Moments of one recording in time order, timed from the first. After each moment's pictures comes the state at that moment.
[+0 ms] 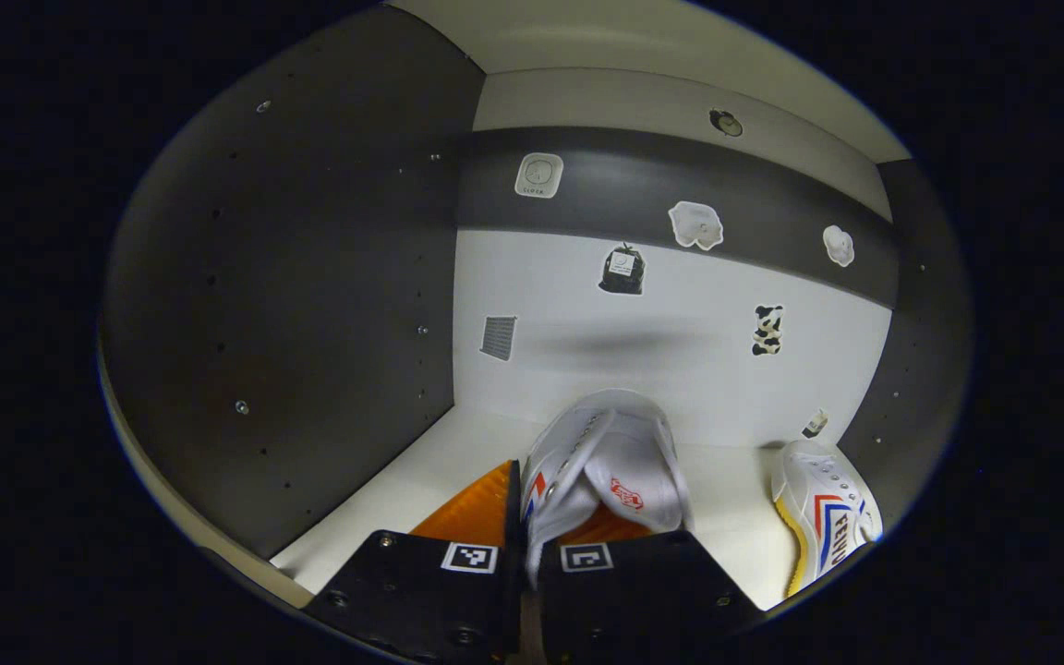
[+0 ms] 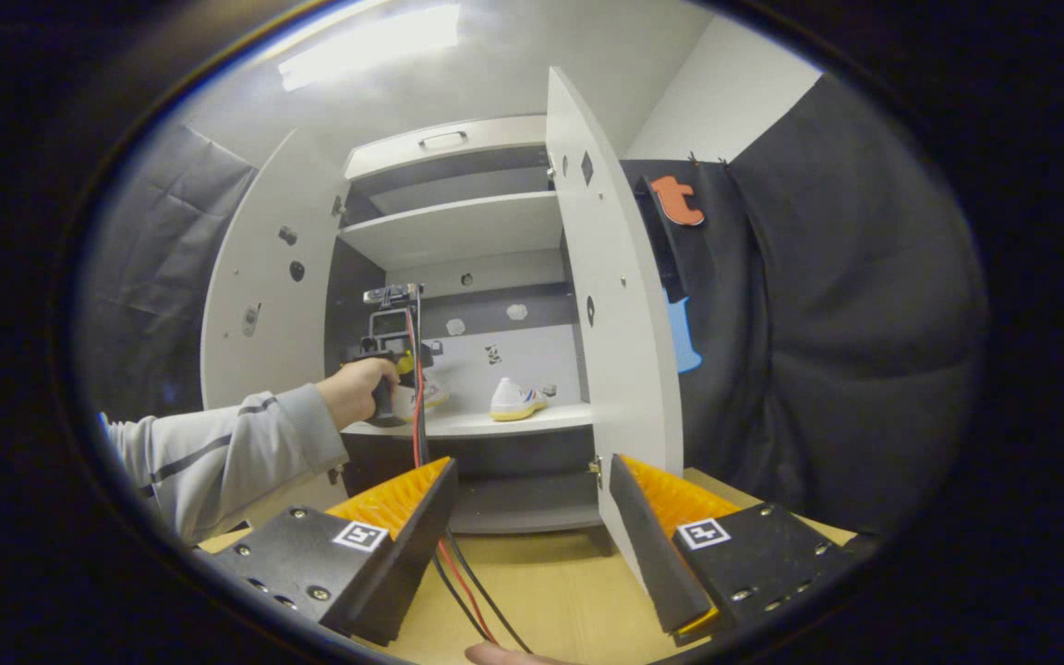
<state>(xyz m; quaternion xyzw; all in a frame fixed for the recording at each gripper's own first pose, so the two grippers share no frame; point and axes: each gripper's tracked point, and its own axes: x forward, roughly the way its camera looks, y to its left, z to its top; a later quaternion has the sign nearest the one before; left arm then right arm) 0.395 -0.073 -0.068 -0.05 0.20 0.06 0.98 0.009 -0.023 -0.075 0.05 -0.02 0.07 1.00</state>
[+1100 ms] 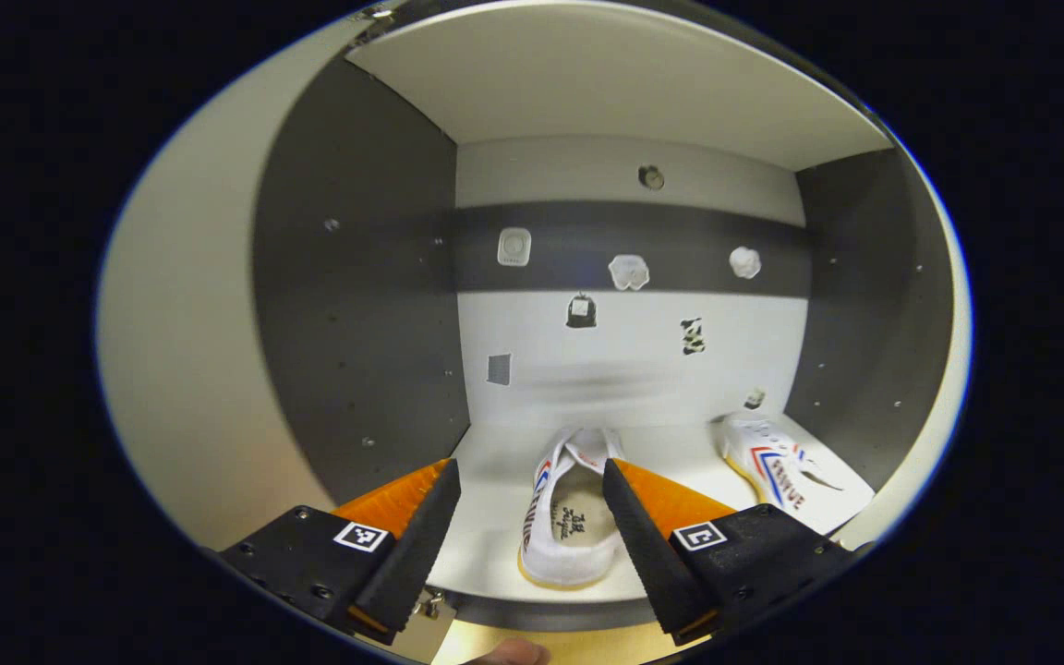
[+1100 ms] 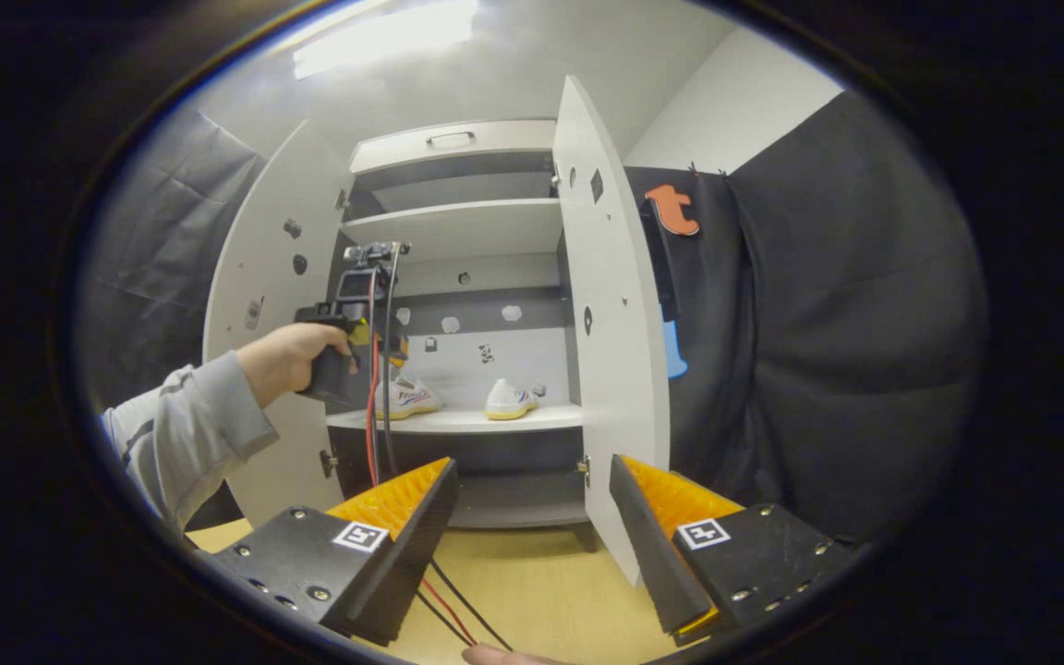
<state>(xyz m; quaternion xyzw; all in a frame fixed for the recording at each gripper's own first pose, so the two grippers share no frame) 0.288 -0.063 0.013 0.00 0.15 -0.01 0.99 -0.025 -0.011 -0.057 0.02 -0.02 0.05 1.00</state>
